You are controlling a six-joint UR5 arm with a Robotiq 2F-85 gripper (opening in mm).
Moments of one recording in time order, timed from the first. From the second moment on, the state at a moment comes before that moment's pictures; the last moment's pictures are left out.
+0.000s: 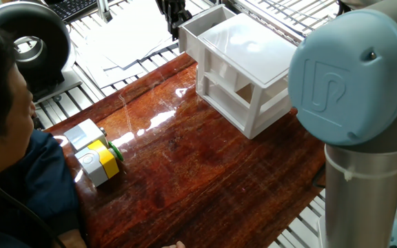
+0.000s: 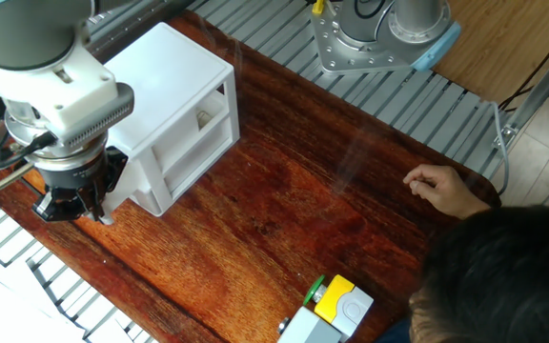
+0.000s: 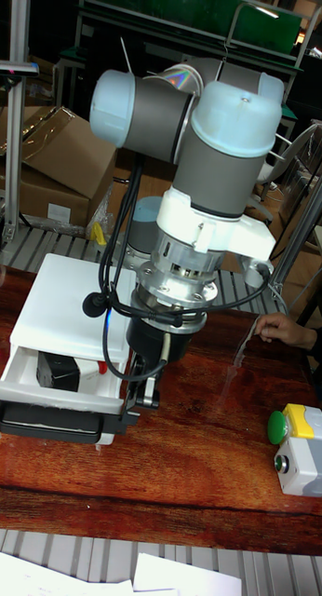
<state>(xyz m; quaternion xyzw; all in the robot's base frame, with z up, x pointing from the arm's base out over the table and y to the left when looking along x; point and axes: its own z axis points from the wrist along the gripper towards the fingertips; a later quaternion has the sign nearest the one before) 0.718 -0.022 0.171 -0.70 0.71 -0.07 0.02</state>
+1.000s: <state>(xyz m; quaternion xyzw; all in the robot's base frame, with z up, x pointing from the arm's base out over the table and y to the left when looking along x) 0.733 -0.014 0.181 -0.71 0.70 -0.07 0.05</state>
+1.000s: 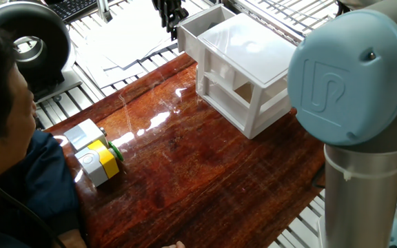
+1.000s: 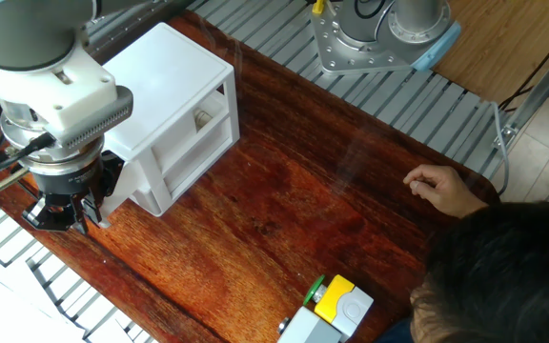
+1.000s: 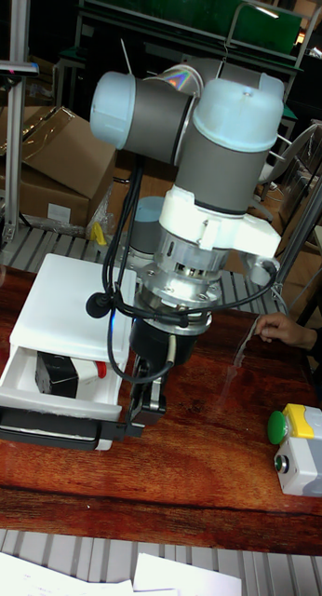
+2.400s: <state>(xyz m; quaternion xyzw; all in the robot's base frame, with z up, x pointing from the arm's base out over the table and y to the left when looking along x) 0.669 -0.036 0.242 -0.55 0.83 -0.07 -0.01</state>
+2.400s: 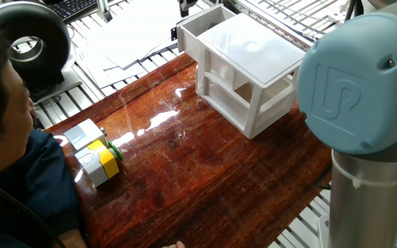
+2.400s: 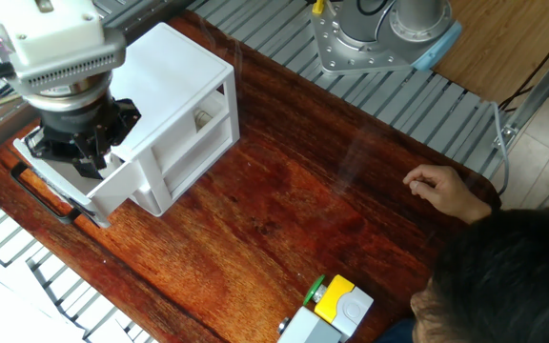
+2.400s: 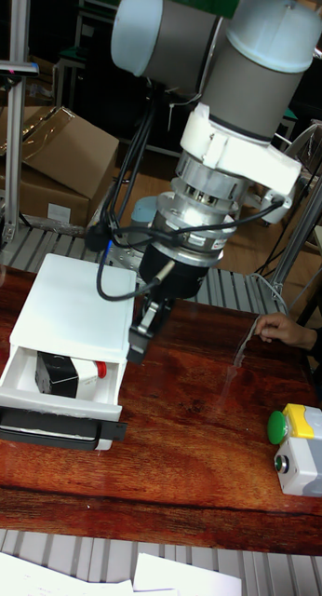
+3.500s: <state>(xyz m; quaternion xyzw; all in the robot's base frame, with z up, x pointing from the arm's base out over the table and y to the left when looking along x) 0.658 -0.033 0.243 -0.57 0.82 -0.06 -0.03</state>
